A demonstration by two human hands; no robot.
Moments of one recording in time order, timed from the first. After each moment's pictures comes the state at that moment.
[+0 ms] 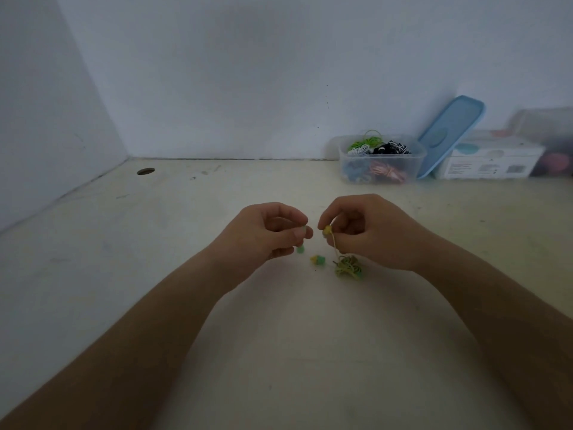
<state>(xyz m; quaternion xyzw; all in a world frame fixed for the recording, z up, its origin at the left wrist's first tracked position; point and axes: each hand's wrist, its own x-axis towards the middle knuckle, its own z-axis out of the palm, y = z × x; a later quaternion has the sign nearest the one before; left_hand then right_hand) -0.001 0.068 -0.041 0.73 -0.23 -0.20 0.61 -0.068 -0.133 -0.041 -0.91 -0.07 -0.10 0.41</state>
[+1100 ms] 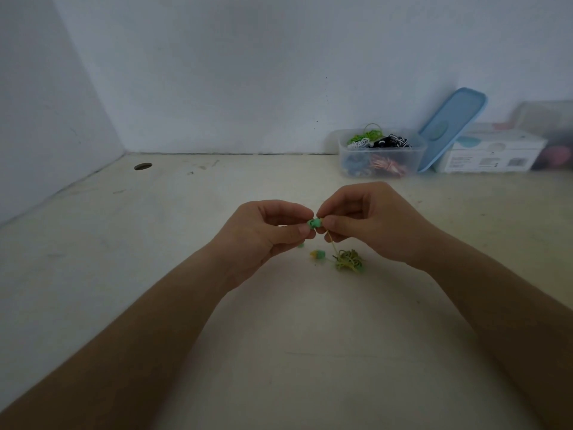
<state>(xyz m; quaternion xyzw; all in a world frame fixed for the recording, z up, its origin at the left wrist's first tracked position) -0.006 0.063 -0.042 0.66 -0.18 -0.23 0.69 -0.069 -0.127 -0.041 -0.83 -0.07 -0.11 0.54</state>
